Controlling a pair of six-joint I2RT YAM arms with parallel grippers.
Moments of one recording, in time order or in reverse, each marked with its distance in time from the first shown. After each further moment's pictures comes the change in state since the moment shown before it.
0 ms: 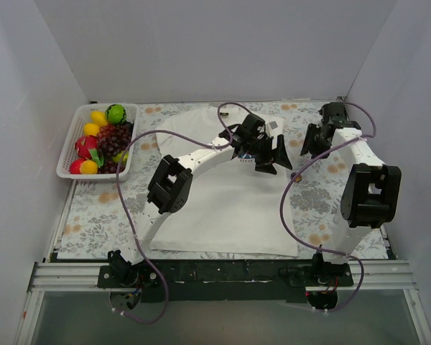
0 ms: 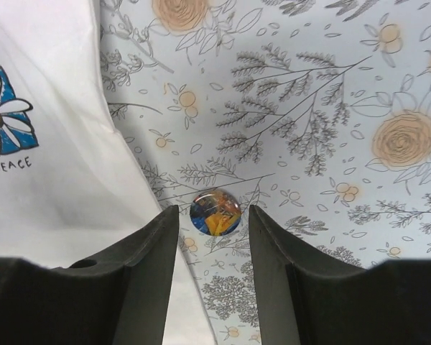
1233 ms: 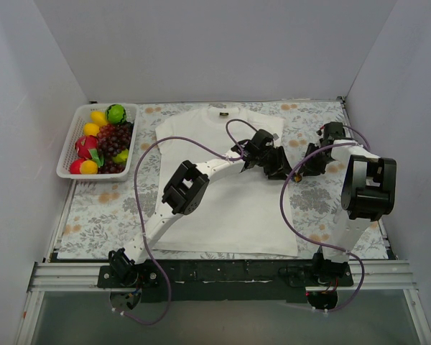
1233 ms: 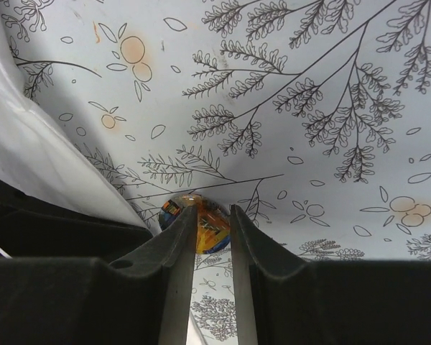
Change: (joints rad) left arm -0.053 0.230 0.083 0.216 -0.126 -0.240; right arm -0.076 0.077 -0.192 0.155 -0.169 0.022
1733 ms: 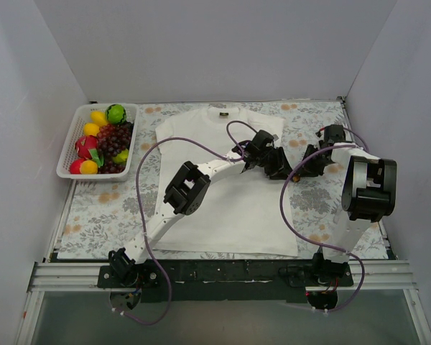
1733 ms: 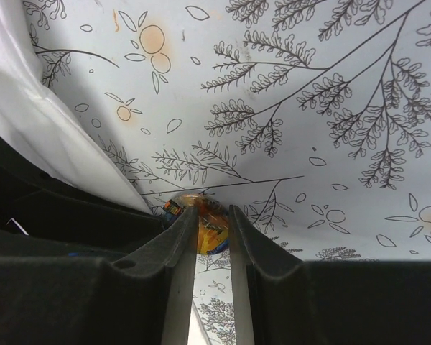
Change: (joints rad) left arm 0.000 0.037 0.035 0.002 -0.014 -0.027; right arm -0.001 -0.010 -0.047 0.053 -0.061 0.004
